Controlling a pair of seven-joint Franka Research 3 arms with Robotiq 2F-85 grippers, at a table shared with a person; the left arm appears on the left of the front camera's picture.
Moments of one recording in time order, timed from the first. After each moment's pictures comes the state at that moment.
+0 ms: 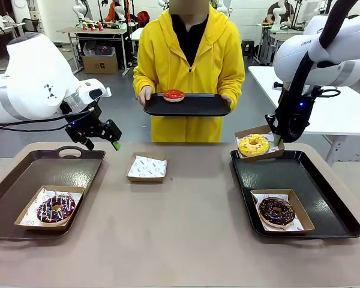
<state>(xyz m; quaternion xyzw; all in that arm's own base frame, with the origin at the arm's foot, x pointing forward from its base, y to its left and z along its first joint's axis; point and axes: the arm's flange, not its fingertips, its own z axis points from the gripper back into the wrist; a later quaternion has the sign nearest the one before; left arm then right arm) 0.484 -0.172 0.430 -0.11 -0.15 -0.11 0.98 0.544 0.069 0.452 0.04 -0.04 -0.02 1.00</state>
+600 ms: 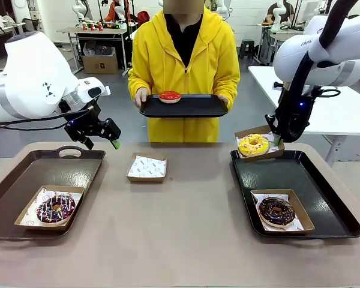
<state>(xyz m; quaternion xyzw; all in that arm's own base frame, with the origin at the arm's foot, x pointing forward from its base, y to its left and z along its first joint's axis) 0.484 -0.170 0.434 -0.11 -0.15 -0.10 0.98 0.544 0.069 0.452 0.04 -0.04 -0.02 1.00</state>
